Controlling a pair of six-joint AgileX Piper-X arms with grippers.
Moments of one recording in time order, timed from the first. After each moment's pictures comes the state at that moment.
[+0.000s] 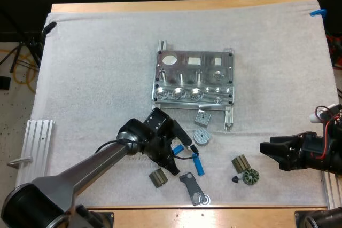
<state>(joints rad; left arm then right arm) -0.65 1.49 -0.71 0.73 0.22 -1.53 0.26 0.63 -0.82 1.06 -0.67 -1.65</state>
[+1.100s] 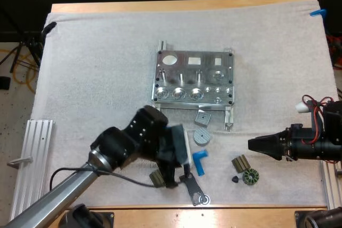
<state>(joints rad) -0.75 1.11 -0.81 0.84 0.54 -1.30 0.26 0.76 -0.82 1.00 -0.90 -1.52</state>
